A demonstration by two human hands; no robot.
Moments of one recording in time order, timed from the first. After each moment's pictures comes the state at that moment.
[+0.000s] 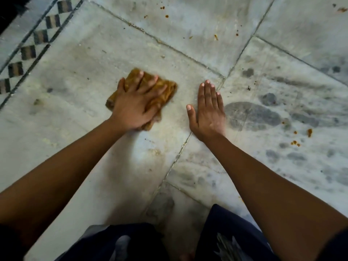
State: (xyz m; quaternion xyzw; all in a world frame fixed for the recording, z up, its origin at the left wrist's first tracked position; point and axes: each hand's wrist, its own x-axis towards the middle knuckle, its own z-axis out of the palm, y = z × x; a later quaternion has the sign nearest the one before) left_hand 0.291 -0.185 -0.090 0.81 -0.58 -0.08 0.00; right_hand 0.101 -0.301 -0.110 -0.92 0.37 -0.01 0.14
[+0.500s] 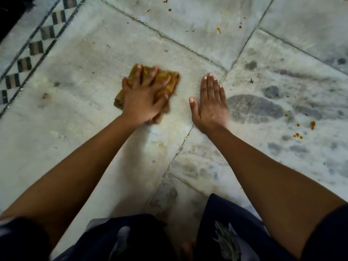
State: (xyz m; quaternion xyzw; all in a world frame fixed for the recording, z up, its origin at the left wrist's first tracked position) left_hand 0.268 -0.193 -0.085 0.86 -0.51 -0.11 0.03; right_hand 0.100 -0.302 -0.109 -0.92 0.37 0.01 0.14
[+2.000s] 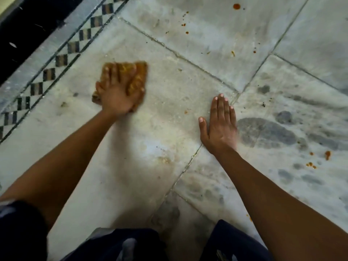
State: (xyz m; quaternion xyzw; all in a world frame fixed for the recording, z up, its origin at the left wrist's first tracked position) left_hand 0.365 -0.163 -0.095 0.94 -0.34 -0.10 0.04; right_hand 0.102 -0.302 -0.105 -0.92 0.37 0.01 0.14
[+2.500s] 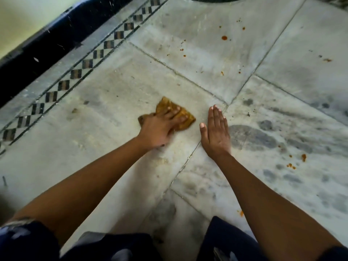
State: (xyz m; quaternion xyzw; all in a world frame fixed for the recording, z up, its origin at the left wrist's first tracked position) left_hand 0.249 -0.182 -0.068 0.79 -0.60 -0.08 -0.02; right_hand 0.089 -0.301 -0.091 -0.91 0.35 -0.04 0.20
